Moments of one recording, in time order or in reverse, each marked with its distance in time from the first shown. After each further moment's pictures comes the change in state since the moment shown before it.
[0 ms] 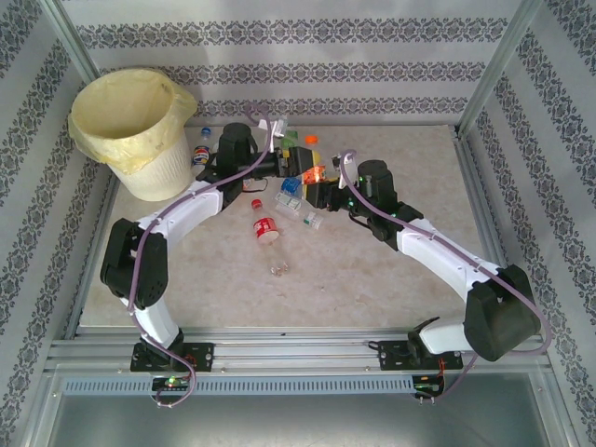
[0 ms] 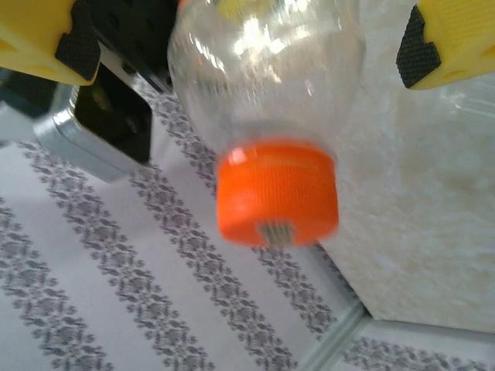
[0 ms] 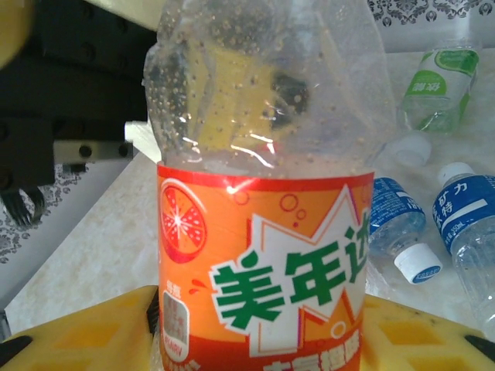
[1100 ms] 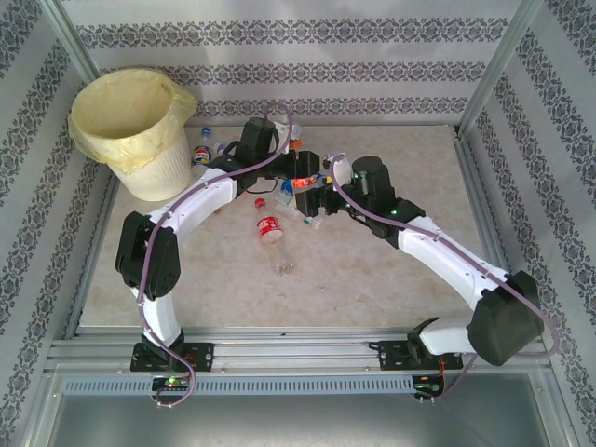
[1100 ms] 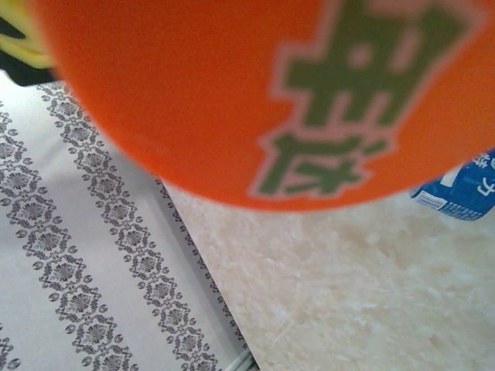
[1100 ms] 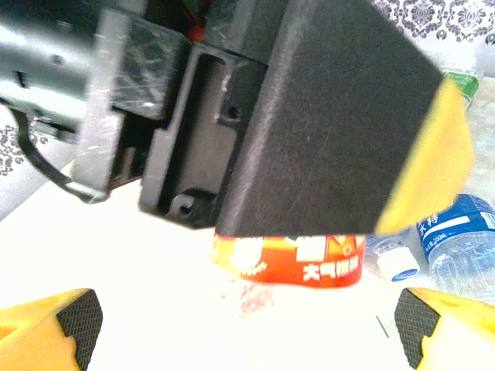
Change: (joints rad) left arm -0.051 0.091 0.187 -0.407 -0.222 0.134; right arm 0.050 -0.044 0.079 -0.185 0.057 -0.183
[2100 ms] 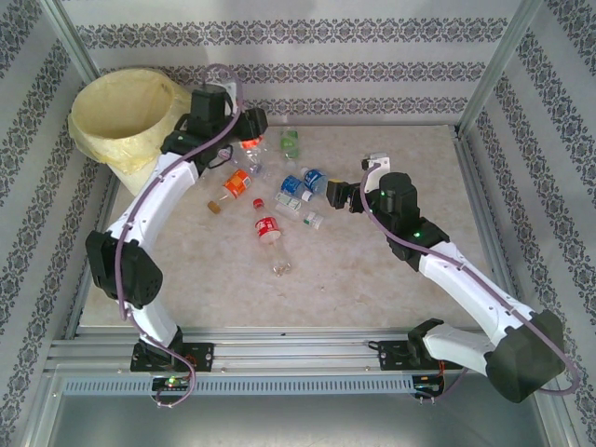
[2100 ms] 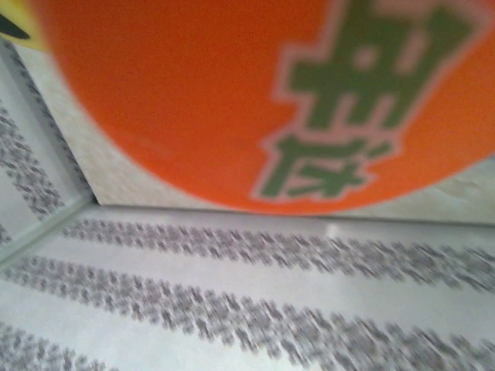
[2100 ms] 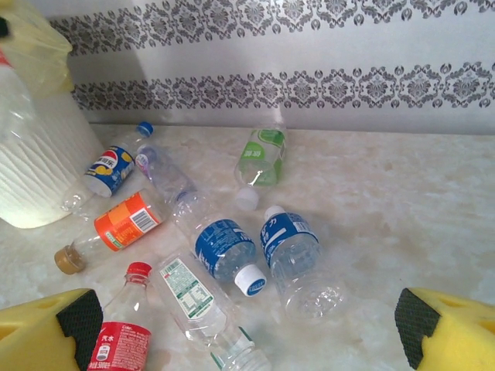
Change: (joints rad) left arm 0.181 -0.129 0.202 -0.237 -0.433 0.136; right arm -0.053 -0.200 -0.171 0.089 0.364 0.073
